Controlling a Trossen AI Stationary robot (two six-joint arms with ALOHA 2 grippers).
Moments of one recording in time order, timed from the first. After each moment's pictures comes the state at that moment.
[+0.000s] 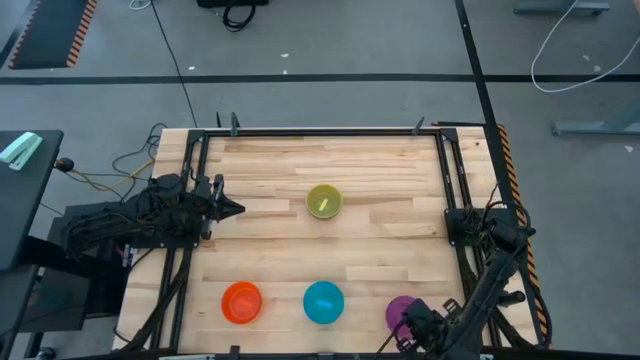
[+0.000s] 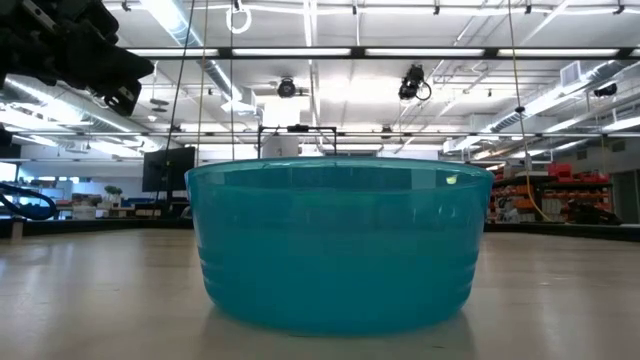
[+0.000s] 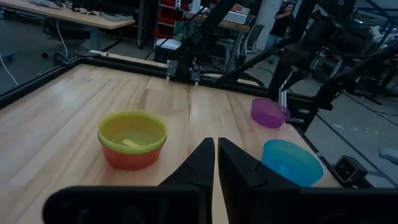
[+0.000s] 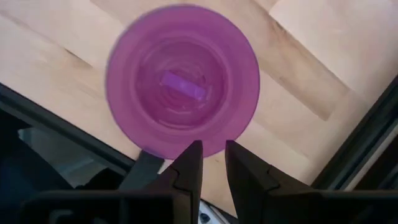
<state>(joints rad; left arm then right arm) 0.26 0.12 0.21 -0.19 0.32 -0.17 1.01 2.07 1.77 -1.46 0.08 1.99</state>
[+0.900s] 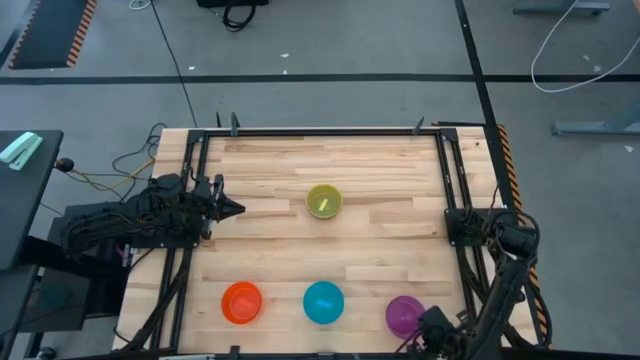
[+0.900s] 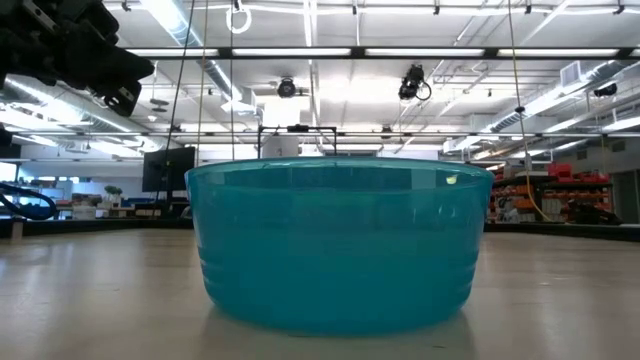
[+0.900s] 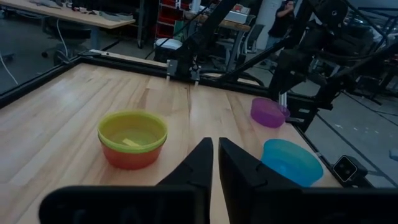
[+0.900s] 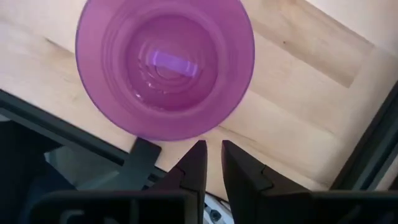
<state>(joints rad) 0.26 0.12 0.21 -0.19 0.32 -0.17 1.12 2.07 1.69 -1.37 0.14 2.23</state>
